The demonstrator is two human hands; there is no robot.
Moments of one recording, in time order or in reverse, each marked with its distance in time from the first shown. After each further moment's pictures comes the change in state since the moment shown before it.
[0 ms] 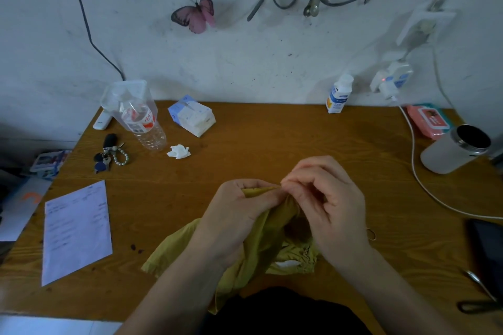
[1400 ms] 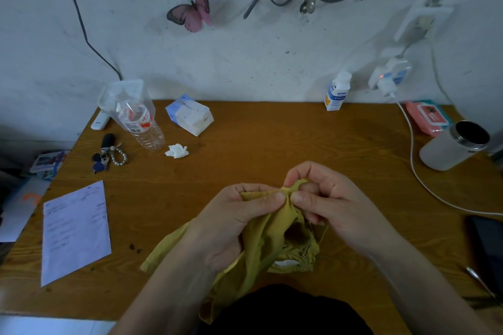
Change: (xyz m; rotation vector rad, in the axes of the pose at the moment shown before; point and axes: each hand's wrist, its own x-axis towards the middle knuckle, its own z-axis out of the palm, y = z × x) left_hand -0.001 -0.001 -0.001 -0.253 -0.144 -0.157; right_hand 0.009 0.009 -0.031 0.642 -0.525 0.585
